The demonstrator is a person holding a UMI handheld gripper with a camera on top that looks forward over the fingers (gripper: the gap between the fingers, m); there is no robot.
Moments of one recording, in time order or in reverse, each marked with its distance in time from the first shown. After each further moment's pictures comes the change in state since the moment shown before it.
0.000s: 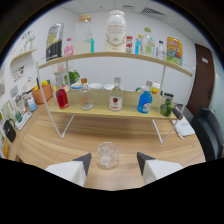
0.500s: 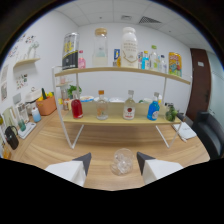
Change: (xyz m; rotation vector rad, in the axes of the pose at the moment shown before) arm -0.054 -0.013 -0.014 0.170 0.014 0.032
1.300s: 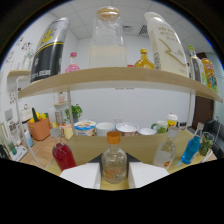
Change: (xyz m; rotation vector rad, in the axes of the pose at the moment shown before) arm -0.037 -0.113 0.169 0.210 -0.027 0.025
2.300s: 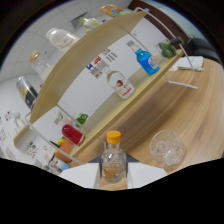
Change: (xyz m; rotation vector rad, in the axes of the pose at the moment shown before) arm -0.019 0.093 -0.097 -0.149 -0.100 0.765
